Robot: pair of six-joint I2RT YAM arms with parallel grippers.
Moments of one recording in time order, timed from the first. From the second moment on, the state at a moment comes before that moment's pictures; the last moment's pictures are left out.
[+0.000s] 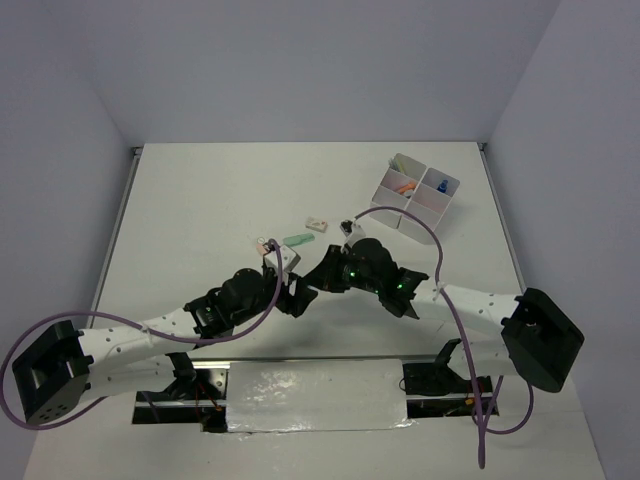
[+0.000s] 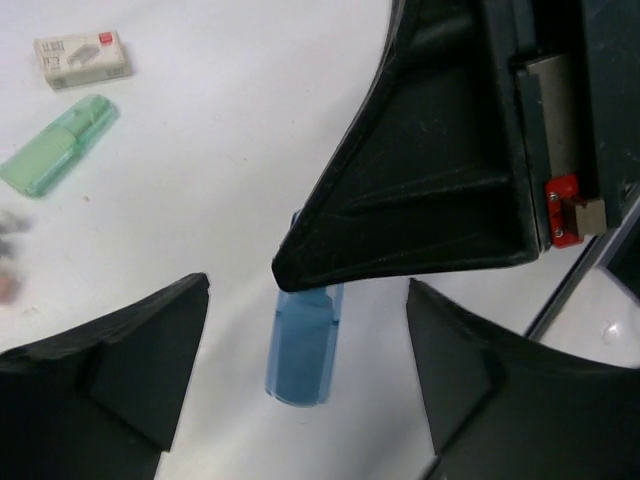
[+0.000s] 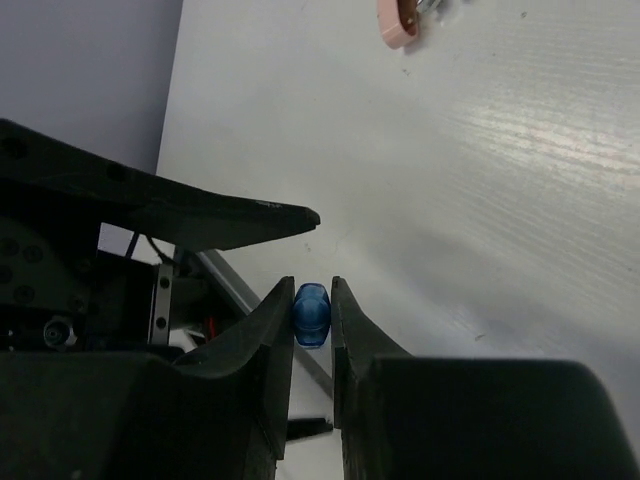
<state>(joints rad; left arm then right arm) -0.95 1.04 0.43 0.30 -0.11 -0.26 0.85 1.26 0.59 0.26 -0.14 0.91</state>
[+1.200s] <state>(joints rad) -0.81 1.11 0.69 -0.22 -0.36 -0.45 0.17 1.57 1.05 0.00 0.69 0.44</state>
